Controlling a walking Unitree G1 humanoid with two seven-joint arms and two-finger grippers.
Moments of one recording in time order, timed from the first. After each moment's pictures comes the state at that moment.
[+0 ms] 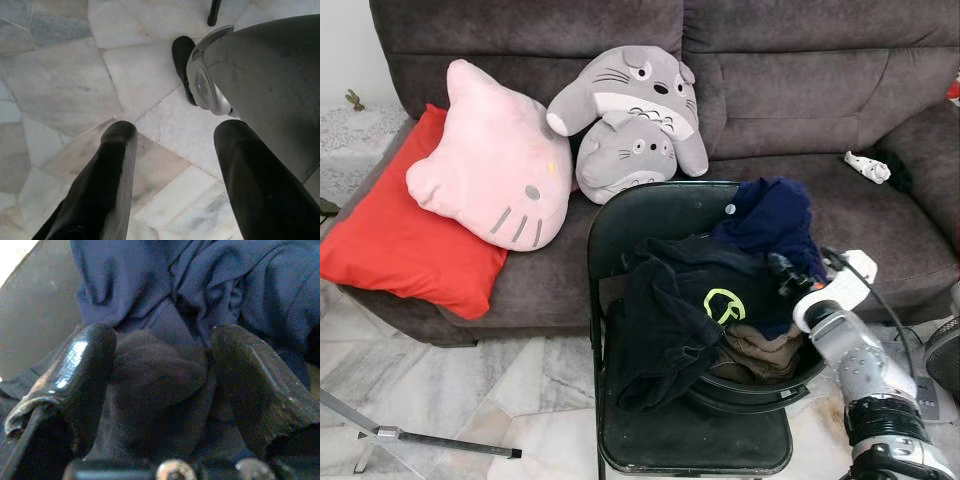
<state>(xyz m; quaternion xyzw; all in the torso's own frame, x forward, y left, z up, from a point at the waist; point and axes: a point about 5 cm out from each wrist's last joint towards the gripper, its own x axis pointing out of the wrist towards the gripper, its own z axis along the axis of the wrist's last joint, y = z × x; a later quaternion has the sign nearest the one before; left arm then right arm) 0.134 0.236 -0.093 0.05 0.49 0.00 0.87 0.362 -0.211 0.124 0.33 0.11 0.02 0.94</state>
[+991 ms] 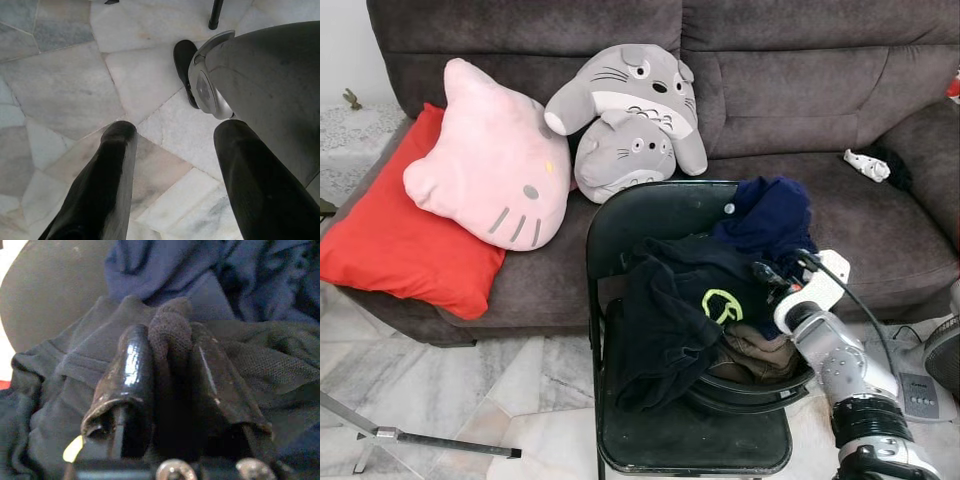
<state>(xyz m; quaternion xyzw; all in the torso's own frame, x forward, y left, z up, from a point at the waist) 0.135 0.236 -0.092 0.06 0.49 0.00 0.87 0.364 -0.186 0.123 0.31 0.12 0.06 0.94</state>
